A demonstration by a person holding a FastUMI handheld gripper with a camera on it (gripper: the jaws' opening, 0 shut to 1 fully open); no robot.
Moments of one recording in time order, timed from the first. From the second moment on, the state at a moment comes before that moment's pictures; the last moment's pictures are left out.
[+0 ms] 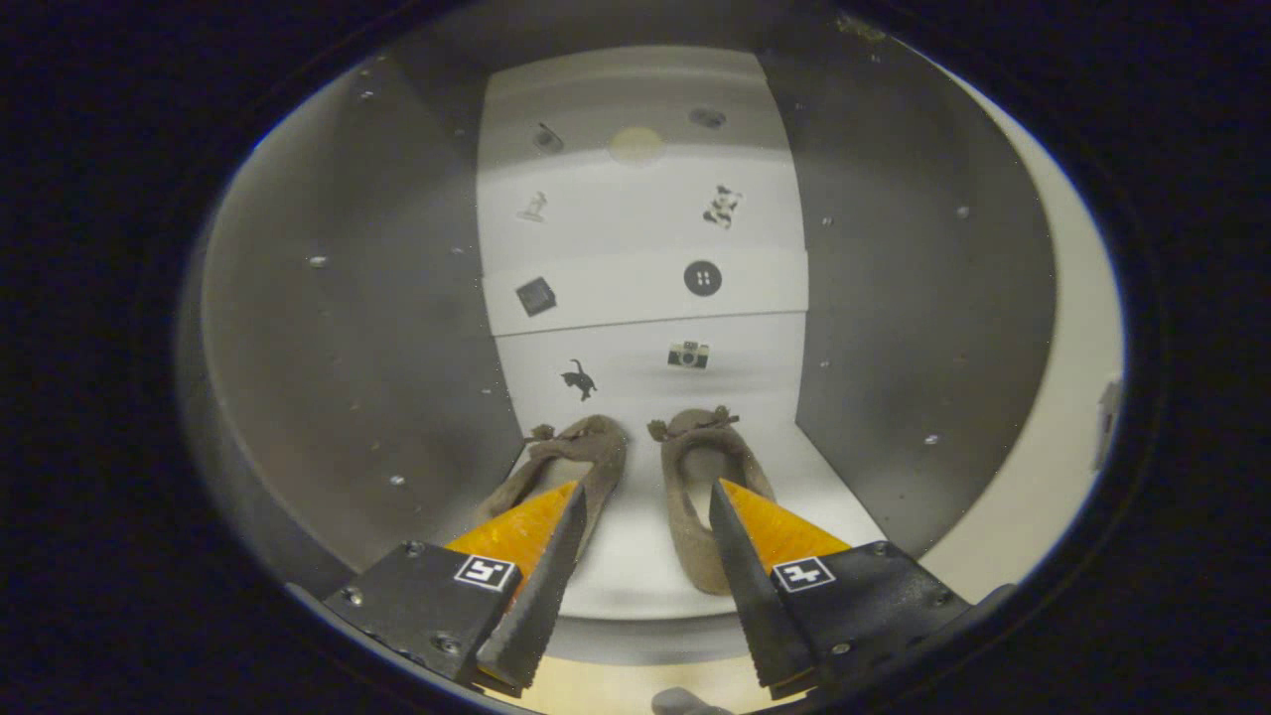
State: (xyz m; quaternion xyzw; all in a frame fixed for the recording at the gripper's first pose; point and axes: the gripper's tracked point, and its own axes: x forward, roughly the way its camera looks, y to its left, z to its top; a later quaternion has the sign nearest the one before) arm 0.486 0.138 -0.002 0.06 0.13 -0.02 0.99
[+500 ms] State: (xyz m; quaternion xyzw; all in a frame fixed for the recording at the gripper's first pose) arm 0.260 0.148 0.037 0.01 0.05 0.01 1.00
